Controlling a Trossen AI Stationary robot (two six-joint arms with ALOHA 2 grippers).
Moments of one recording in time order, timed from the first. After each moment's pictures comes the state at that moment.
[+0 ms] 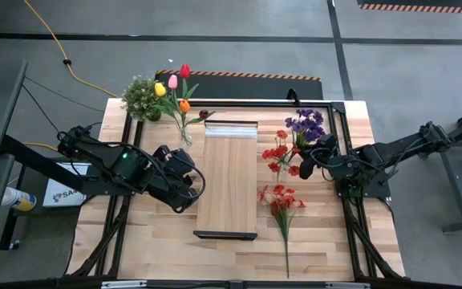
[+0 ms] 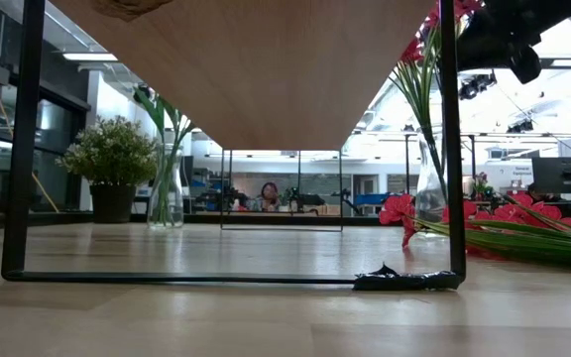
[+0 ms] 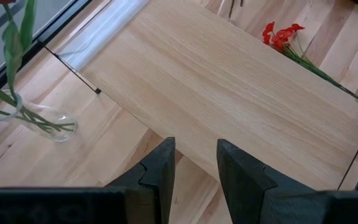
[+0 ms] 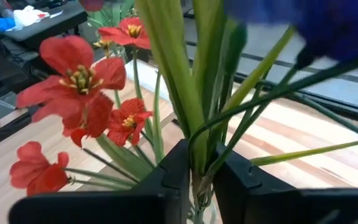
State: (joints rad) left arm -0.46 1.52 1.79 -1.45 -0.58 -0.97; right arm 0.33 0.76 0.65 -0.50 0.87 0.82
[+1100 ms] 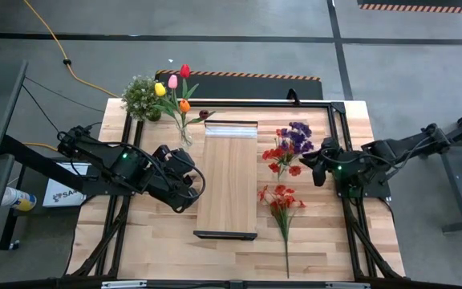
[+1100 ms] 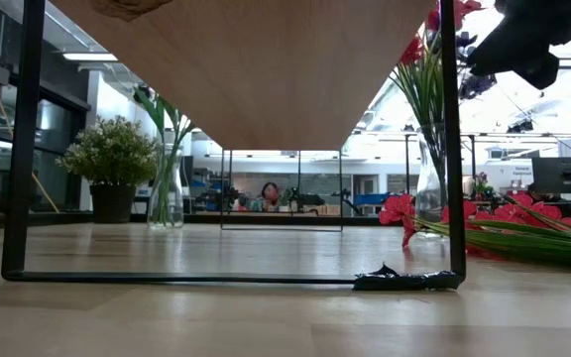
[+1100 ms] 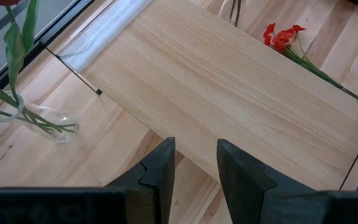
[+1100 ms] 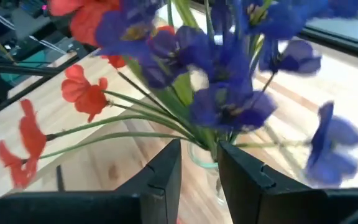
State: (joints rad) left arm -0.46 1.52 1.79 -1.45 -0.58 -0.97; right arm 0.33 0.61 0.65 -0.66 0.57 0.81
